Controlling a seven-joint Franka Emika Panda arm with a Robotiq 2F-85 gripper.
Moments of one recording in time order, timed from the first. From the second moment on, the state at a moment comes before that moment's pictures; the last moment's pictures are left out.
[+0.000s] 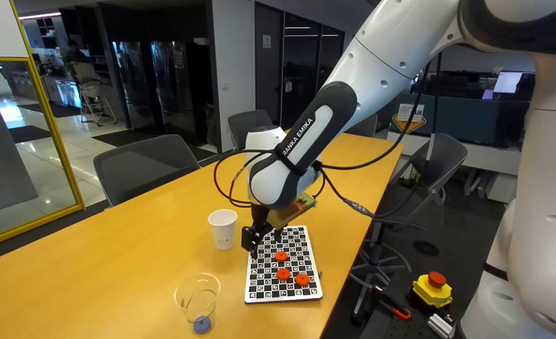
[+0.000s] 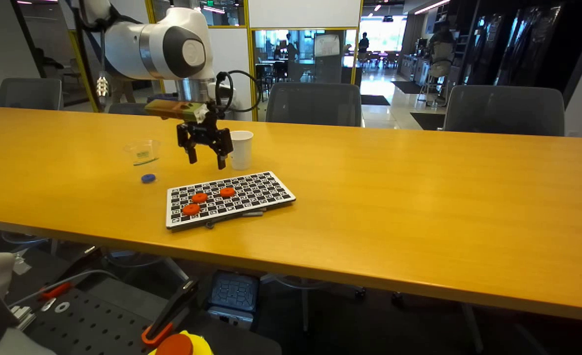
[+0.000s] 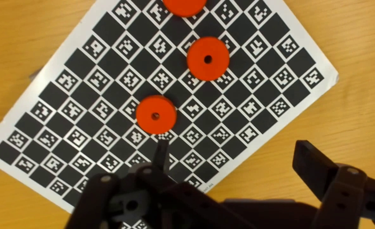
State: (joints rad) arm 0.10 0.18 0.03 -2.40 -0.06 2.56 0.18
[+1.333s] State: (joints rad) arm 0.09 0.28 -0.06 -2.45 -0.06 2.69 0.32
